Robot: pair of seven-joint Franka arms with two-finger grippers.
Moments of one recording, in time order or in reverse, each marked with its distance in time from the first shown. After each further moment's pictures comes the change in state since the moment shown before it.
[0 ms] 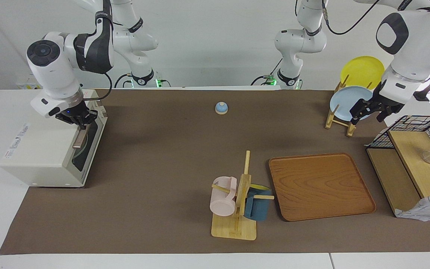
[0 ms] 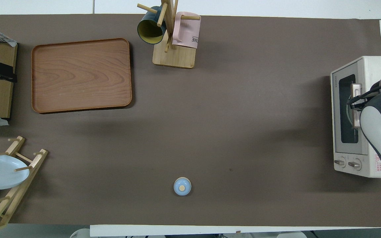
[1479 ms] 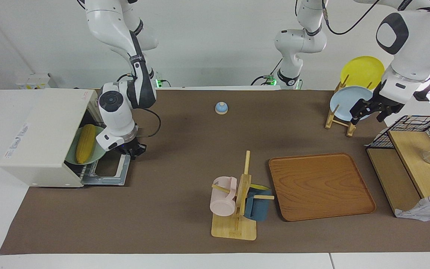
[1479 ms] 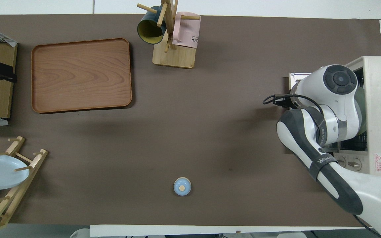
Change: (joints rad) left arm 0.000 0.000 0.000 0.000 0.000 0.000 0.000; right arm 0.080 0.210 0.143 -0.168 0.129 0.471 0.436
